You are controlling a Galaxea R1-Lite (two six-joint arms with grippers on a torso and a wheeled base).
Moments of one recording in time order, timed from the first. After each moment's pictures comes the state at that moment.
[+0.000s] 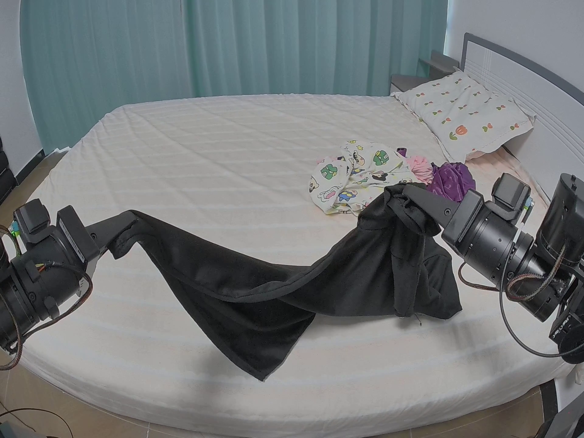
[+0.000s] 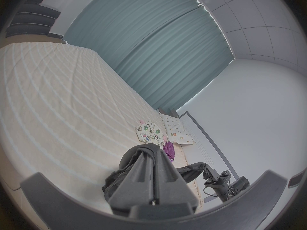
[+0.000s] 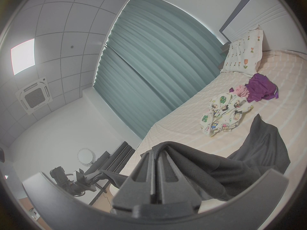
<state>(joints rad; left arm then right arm) -0.45 1.15 -0.52 -0.54 0.04 -0.81 0.67 1.52 -0.56 -1.06 -0.08 0.67</state>
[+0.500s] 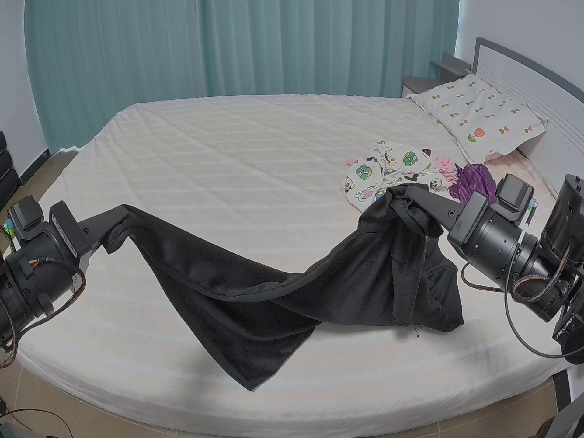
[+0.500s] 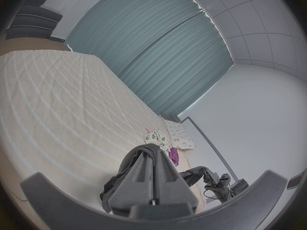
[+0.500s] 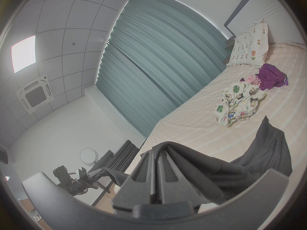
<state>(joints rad) -0.42 1.13 -0.52 -0.54 0.04 -0.81 0.66 1.51 -0.55 -1.06 -0.05 0.69</state>
